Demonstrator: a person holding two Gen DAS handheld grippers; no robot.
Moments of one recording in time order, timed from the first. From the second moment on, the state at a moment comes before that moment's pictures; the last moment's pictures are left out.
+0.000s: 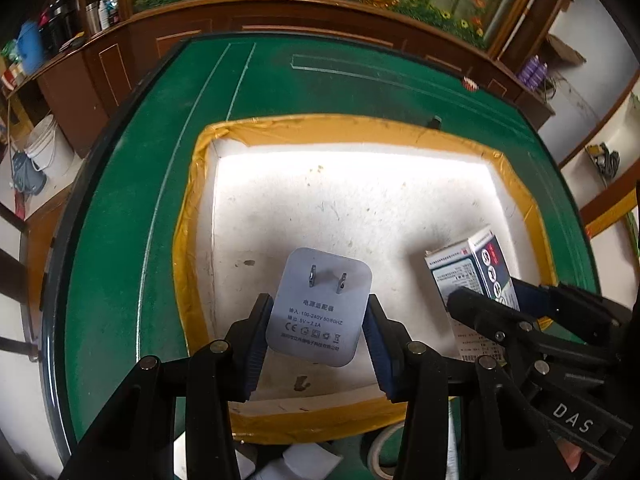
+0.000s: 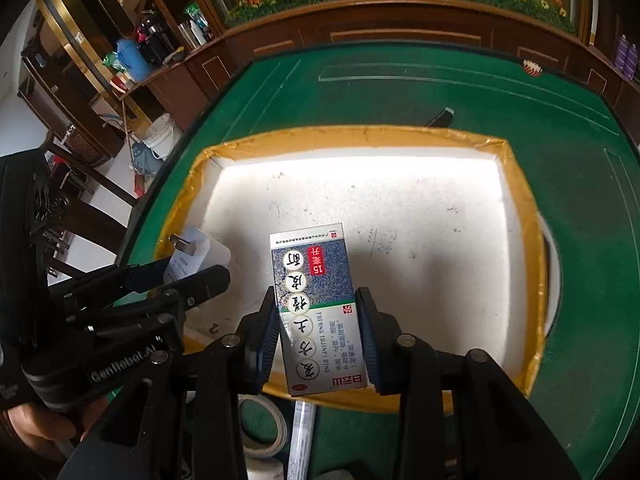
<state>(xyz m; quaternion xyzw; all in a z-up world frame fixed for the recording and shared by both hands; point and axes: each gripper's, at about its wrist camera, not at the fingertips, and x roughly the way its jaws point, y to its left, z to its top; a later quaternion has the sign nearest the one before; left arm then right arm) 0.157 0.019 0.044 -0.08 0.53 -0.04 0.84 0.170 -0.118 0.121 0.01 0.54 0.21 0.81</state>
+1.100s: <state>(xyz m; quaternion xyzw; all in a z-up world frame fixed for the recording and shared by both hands) 0.123 0.020 0.062 -0.04 0.50 -0.02 0.87 0.158 -0.136 0.130 0.00 0.52 0.19 0.83</state>
